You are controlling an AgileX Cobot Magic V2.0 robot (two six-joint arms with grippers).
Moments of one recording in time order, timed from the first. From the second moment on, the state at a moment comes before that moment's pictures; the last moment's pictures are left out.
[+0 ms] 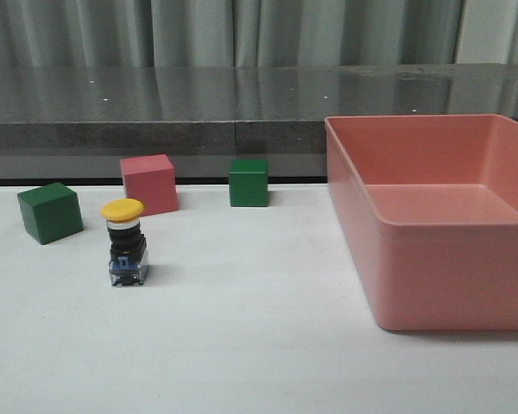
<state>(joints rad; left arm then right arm) -0.05 0.51 -0.55 -0.62 0.44 0.80 -0.01 0.21 -0.32 0.23 0.31 -0.42</state>
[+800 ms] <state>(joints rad) -0.05 0.38 -0.43 -0.68 0.41 0.80 -0.01 0.21 -0.32 0.23 0.31 -0.42</state>
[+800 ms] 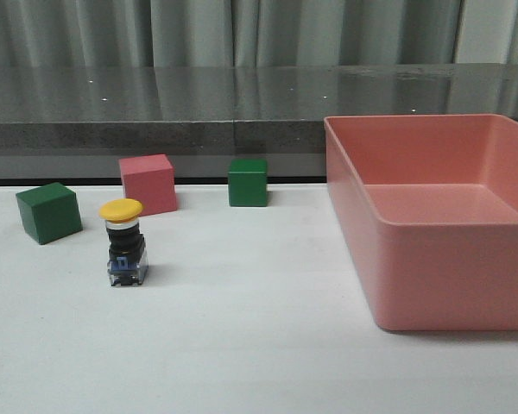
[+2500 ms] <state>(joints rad) -0.03 -0.01 0.00 0.08 0.05 -0.03 -0.01 0.21 -0.32 0.23 0.30 -0.42</state>
